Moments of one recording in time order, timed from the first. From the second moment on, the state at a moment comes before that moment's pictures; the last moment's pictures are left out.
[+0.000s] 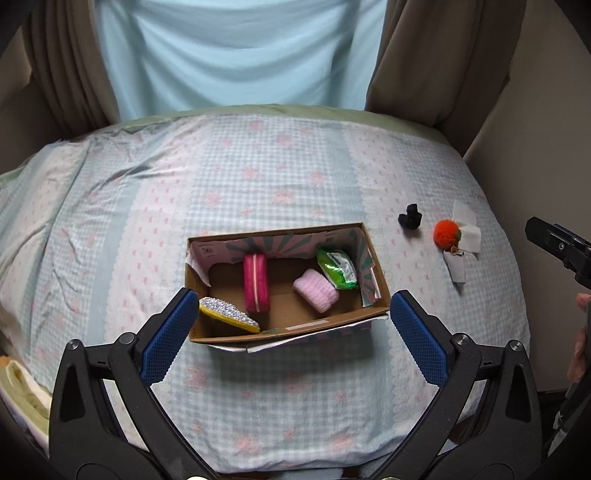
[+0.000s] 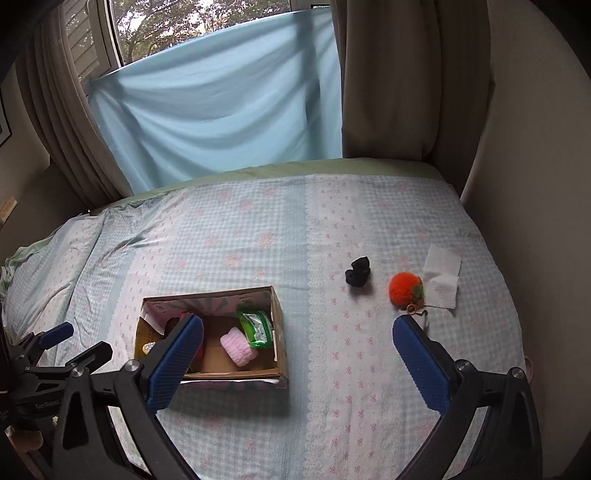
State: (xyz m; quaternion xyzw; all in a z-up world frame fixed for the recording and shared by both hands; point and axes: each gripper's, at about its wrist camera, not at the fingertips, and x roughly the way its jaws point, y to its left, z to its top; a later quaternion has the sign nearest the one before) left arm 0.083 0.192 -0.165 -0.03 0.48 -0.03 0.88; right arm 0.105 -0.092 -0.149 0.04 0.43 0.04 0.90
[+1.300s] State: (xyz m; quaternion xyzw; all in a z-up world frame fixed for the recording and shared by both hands) left arm 0.247 -0.176 -0.325 -0.03 0.50 -0.13 0.85; right arm 0.234 -0.409 -0.322 0.09 0.44 0.01 0.89
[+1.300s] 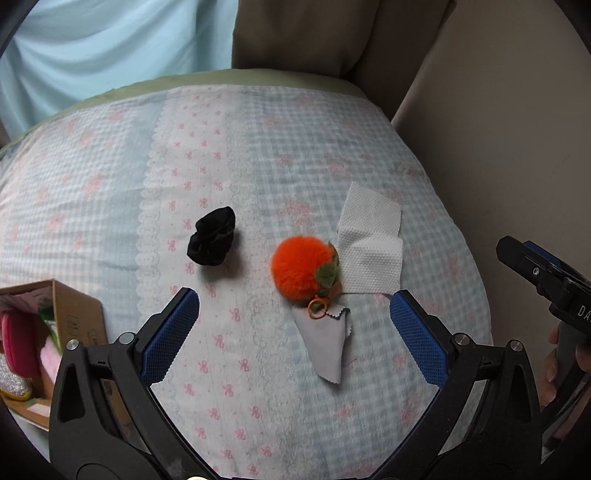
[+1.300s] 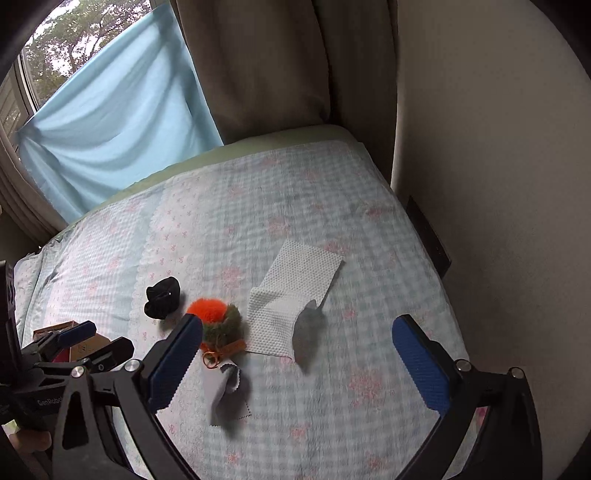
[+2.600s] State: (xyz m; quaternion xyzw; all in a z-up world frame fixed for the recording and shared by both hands) left arm 0.332 -0.241 -0.468 0.03 0.51 -0.19 0.83; right arm 0.316 -0.399 -0.458 0.10 0.44 0.04 0.89
